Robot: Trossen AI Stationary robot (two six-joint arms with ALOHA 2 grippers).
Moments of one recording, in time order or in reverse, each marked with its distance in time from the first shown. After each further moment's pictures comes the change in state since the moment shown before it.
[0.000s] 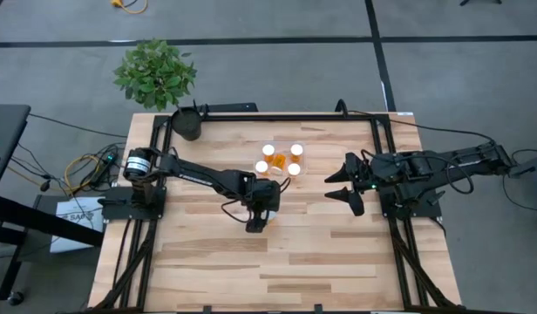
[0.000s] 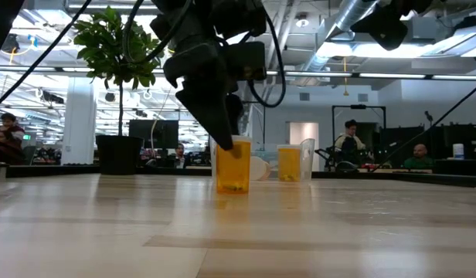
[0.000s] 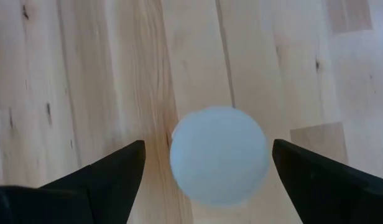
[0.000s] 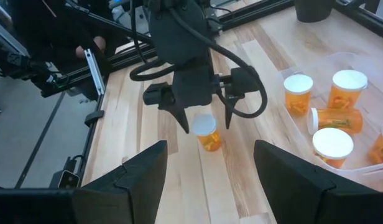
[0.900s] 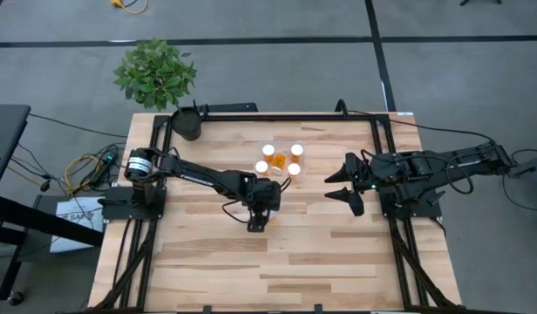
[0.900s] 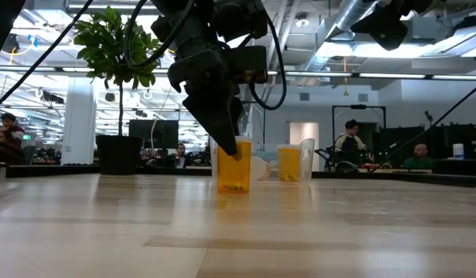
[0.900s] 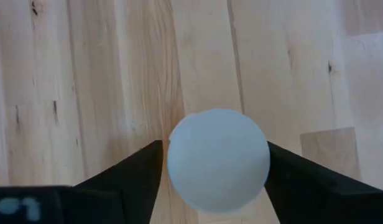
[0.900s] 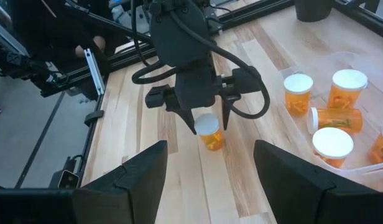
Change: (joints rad) left arm 0.000 0.010 0.000 0.011 -0.023 -0.019; right arm 0.000 0.000 0.000 0.000 0.000 0.001
